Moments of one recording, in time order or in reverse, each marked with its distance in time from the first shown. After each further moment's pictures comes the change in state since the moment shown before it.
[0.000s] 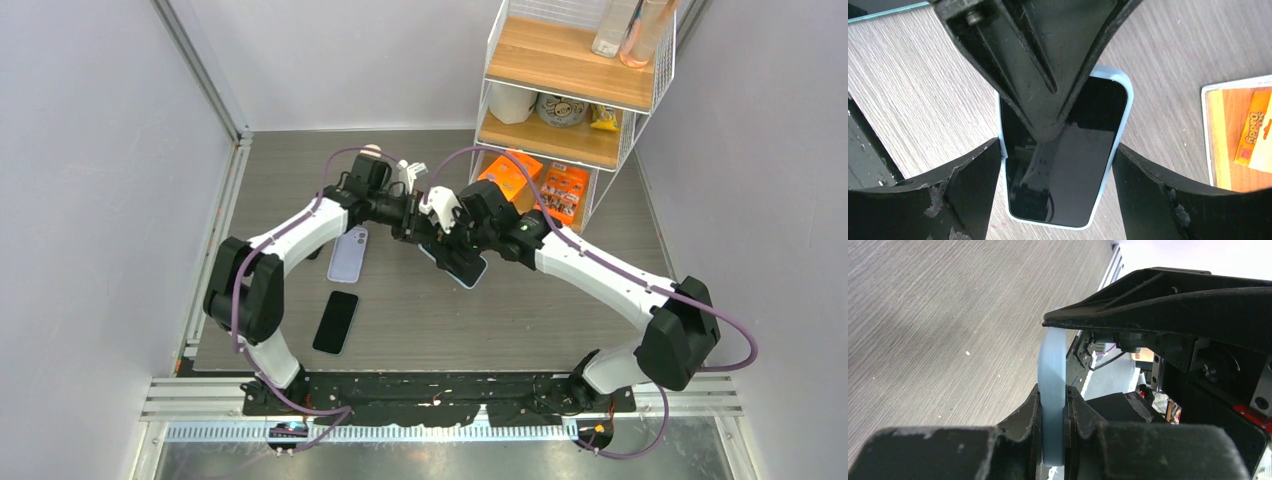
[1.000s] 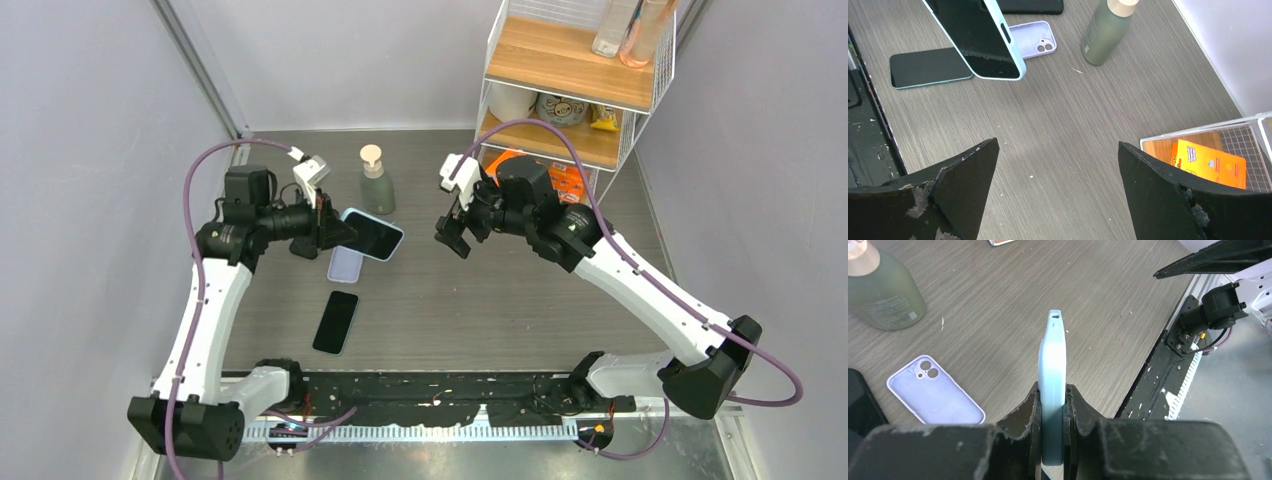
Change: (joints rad) left arm 0.381 -0.635 -0.081 -0.420 -0.065 0.619; right arm -0.002 -0.176 0.147 -0.003 -0.048 -0.035
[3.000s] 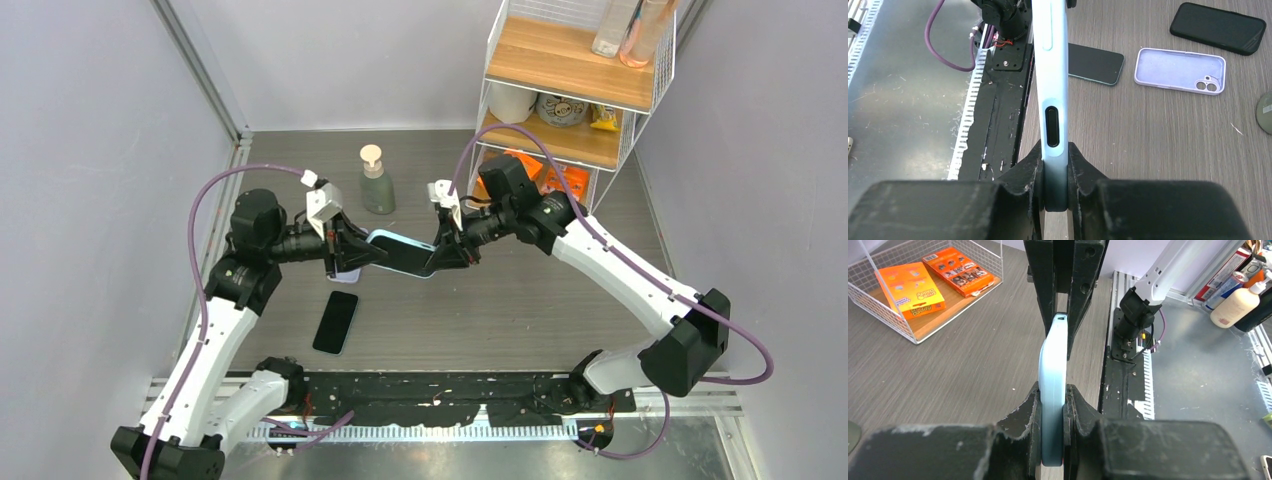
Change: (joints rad) left arm -0.195 -0.216 -0.225 0.473 0.211 -0.182; right arm -0.059 0.136 0.006 -0.105 -0.728 -0.117
